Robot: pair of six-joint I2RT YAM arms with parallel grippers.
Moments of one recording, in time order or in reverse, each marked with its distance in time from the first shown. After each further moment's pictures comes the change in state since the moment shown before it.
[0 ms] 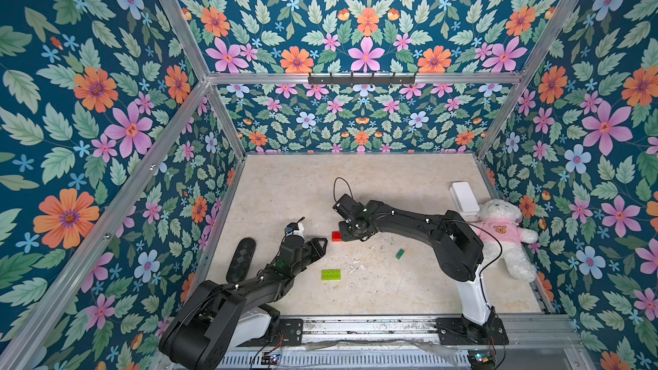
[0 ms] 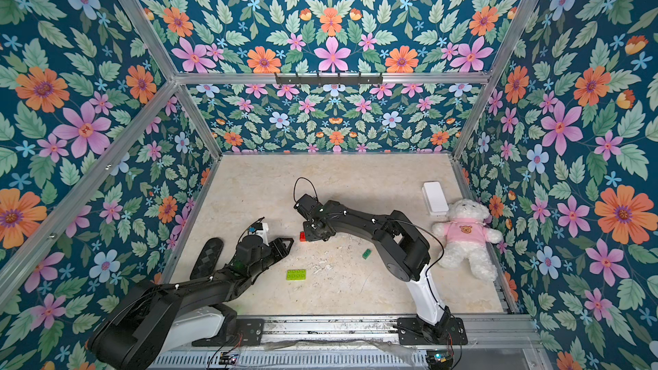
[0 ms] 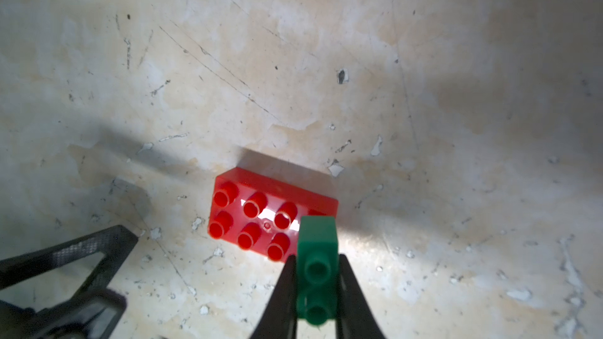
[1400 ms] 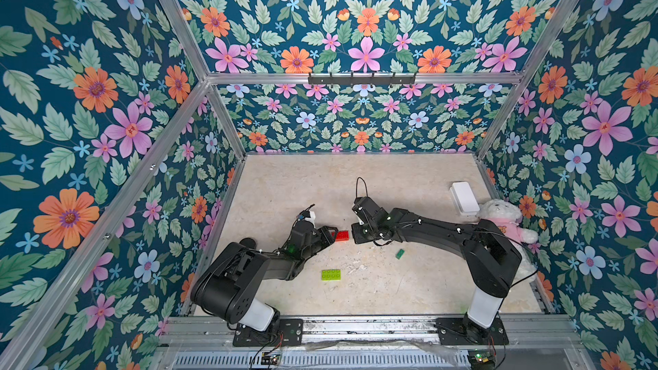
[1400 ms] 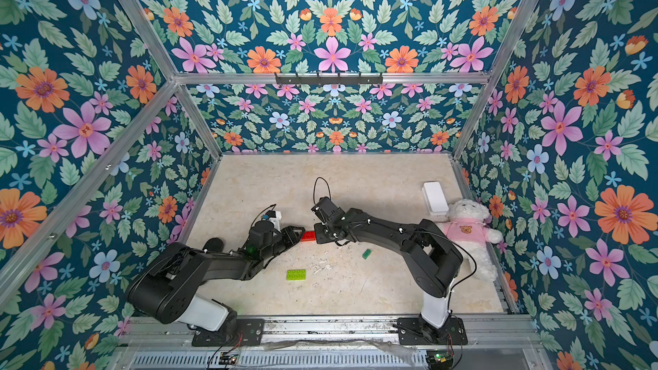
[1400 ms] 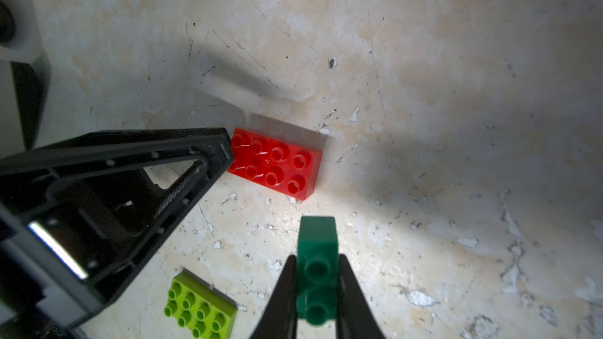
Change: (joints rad) left arm -0.011 0.335 0.187 0.164 0.097 -0.030; right arm -0.040 -0.267 -0.325 0.229 -0.067 -0.060
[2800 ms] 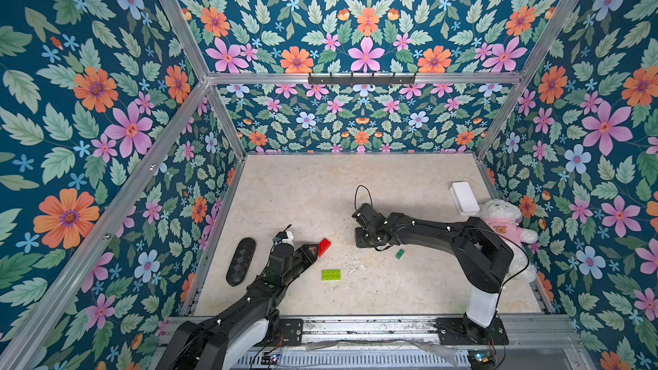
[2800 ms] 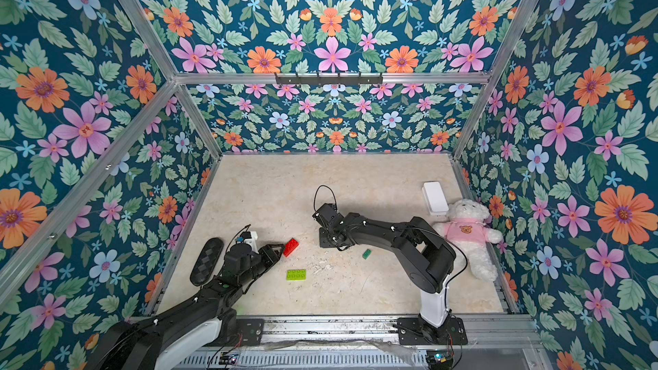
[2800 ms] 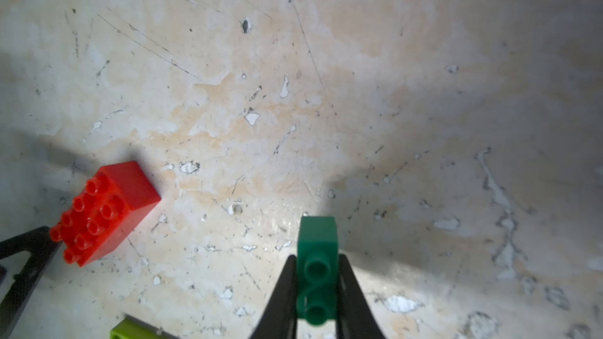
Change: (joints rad) left arm 0.086 -0.581 -0.271 -0.326 -0.044 -0.065; right arm 0.003 0.035 -0.062 0.006 0.074 0.137
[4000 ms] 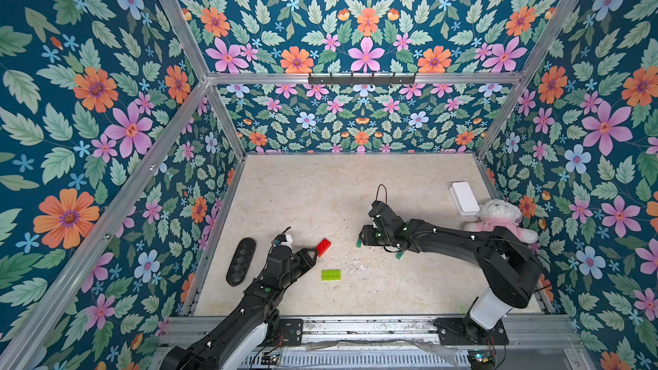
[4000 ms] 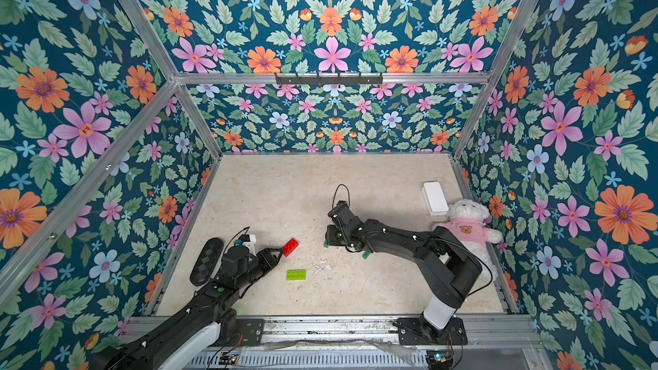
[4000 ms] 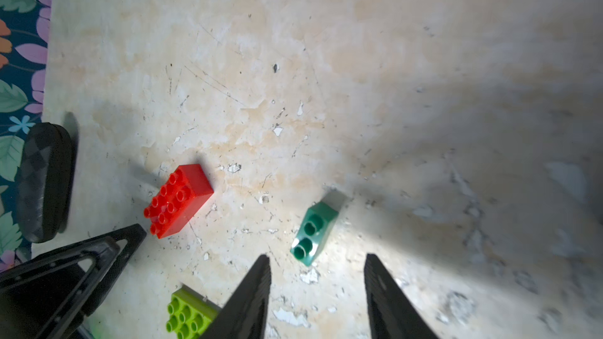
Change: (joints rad) left arm 0.008 -0.184 -0.018 -0.200 0.019 0.007; right arm -0.045 -0.127 -0.179 0.219 -0.090 0.025
